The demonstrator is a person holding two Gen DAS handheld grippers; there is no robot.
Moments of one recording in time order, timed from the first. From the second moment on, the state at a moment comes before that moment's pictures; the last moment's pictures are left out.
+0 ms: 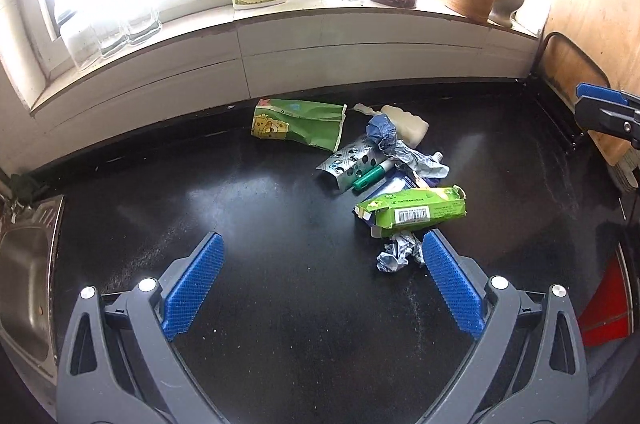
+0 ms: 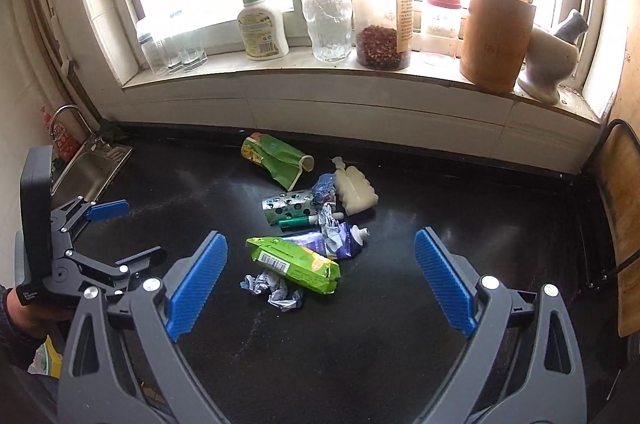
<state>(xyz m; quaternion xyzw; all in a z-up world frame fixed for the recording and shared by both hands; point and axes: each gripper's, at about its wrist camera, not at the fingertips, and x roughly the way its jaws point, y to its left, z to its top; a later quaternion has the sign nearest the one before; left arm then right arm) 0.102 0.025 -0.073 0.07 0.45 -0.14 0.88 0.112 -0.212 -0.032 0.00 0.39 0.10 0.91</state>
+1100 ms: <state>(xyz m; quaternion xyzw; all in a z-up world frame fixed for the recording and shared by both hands) 0.347 0.007 -0.216 -0.26 0.56 0.04 0.79 0.334 -0.227 -0.222 -0.06 0.54 0.17 0.82</state>
